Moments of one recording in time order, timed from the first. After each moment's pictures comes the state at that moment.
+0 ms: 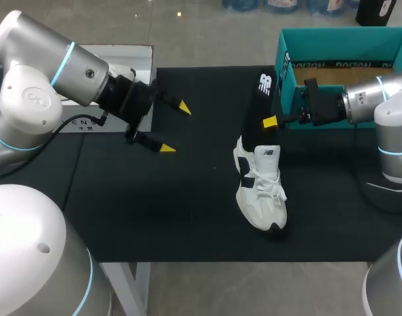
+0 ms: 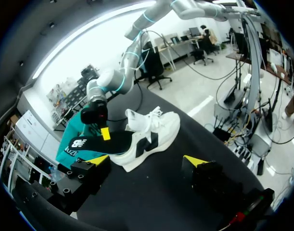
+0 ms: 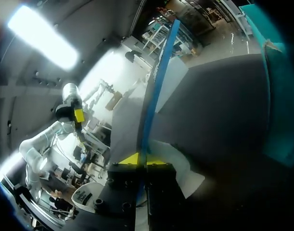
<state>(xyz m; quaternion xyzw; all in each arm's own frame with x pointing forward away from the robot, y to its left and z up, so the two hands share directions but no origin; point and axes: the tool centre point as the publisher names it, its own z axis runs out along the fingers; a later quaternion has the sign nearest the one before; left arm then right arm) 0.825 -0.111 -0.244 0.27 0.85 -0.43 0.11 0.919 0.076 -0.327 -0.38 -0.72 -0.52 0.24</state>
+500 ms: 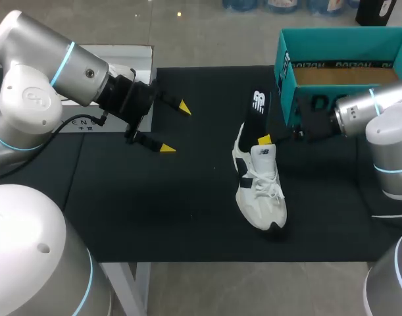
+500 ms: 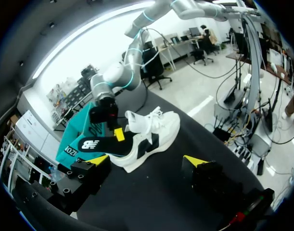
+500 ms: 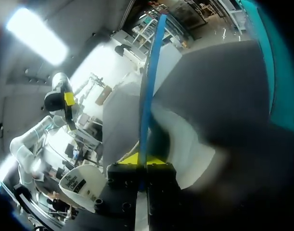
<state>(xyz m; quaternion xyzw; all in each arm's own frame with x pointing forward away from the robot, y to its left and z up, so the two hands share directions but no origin) 0.825 -0.111 -0.244 0.27 0.85 -0.43 0.11 0.881 0.087 -0.355 -0.41 -0.74 -0.48 0.23</state>
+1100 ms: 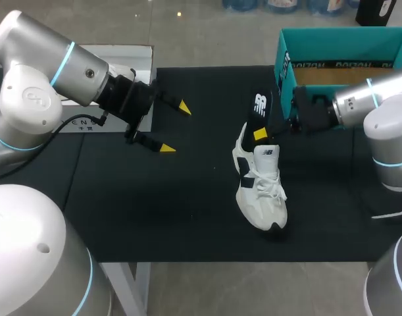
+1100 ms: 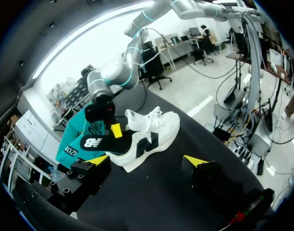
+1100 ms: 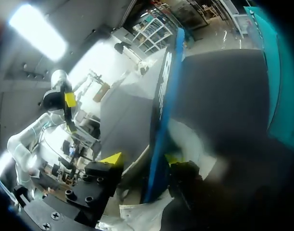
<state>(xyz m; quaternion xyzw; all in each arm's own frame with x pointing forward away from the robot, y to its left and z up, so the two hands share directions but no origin) 0.825 -0.111 -0.244 0.27 0.85 -0.43 0.11 0.891 0.093 -0.335 -0.40 -0.76 -0.47 0.21</state>
